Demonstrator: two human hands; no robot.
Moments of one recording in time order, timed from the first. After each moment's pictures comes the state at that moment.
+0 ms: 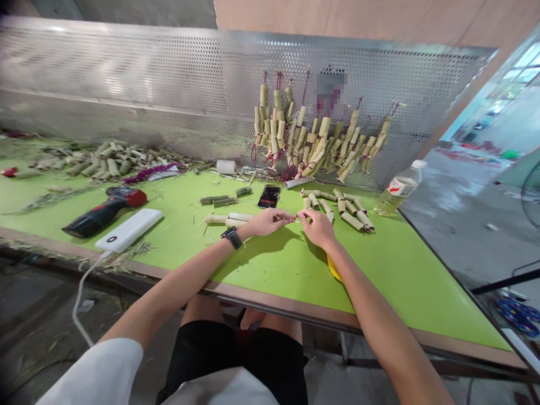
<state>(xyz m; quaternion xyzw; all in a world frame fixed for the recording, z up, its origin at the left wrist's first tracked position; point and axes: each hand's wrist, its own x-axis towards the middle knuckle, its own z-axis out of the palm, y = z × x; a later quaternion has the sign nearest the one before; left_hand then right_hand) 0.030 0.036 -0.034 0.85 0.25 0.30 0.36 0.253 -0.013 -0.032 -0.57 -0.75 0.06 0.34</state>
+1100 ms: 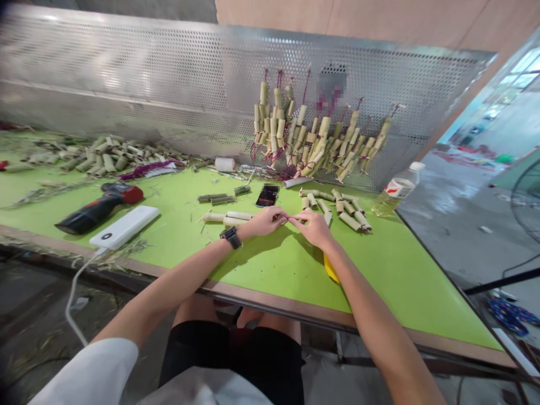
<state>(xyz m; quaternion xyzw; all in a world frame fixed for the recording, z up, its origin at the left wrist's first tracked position) 0.034 0.037 -0.038 0.87 0.28 0.32 0.23 0.248 -0.020 -0.022 -0.51 -0.77 0.13 0.37</state>
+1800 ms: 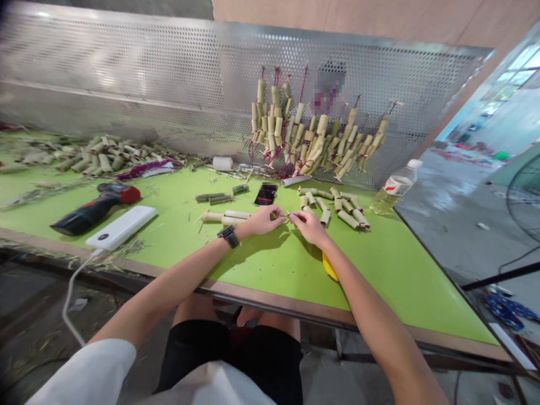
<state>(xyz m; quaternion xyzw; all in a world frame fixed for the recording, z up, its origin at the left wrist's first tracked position) 0.034 0.033 -0.036 0.85 0.35 0.31 0.25 0.246 -0.011 -0.037 -0.55 -0.67 0.33 0.38</state>
